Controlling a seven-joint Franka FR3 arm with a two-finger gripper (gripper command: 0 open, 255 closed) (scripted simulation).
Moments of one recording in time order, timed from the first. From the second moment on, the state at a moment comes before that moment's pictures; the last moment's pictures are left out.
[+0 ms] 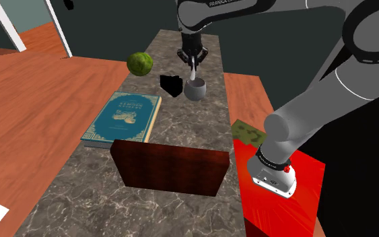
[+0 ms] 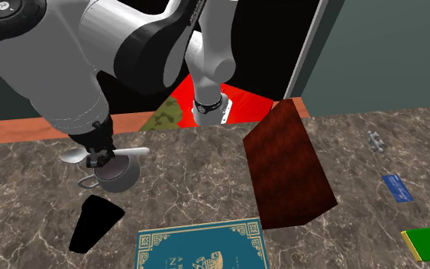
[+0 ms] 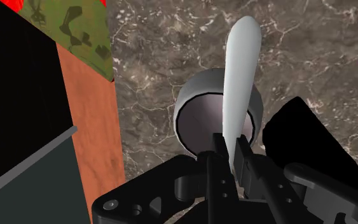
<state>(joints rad) -0.46 -0.31 0.48 -2.15 -0.06 1.82 0.99</state>
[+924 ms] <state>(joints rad) -0.50 -0.23 0.46 -2.22 -0.11 1.98 0.98</state>
